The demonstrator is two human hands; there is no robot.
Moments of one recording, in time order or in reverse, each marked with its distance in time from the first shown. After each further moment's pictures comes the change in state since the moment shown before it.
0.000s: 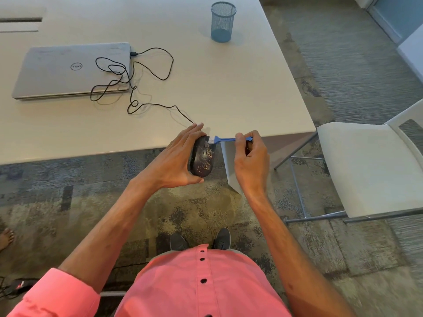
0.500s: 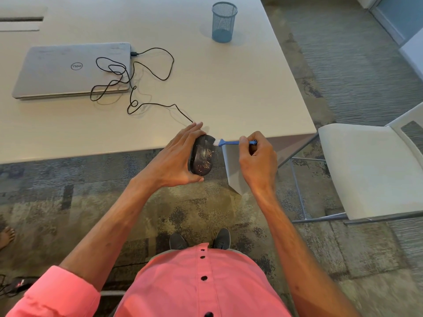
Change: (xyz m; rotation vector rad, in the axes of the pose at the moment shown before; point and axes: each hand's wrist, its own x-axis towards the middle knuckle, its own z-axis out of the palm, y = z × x) left_hand 0.006 -0.002 0.002 0.021 0.013 -0.029; right_hand 0.013 0.006 -0.014 -0.131 -0.027 -0.016
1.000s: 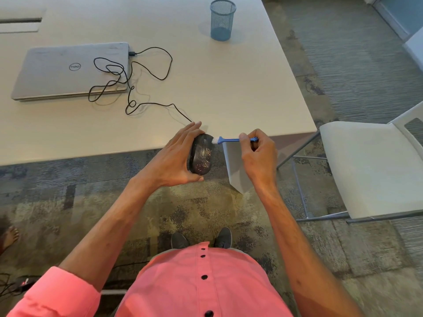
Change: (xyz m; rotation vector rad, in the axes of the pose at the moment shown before) left_hand 0.004 0.001 0.002 0.002 0.005 -0.008; right_hand 0.014 0.008 -0.003 0.129 -0.034 0.046
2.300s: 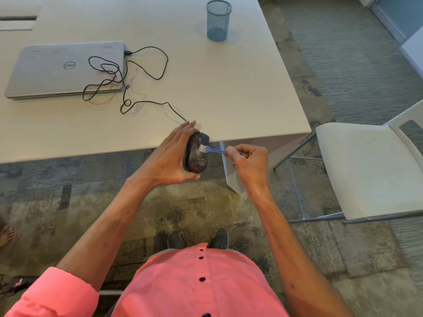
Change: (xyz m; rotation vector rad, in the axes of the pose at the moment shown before) left_hand 0.004 0.000 0.006 0.019 0.025 -0.039; right_hand -0.009 0.011 0.001 0.175 -0.086 0.140
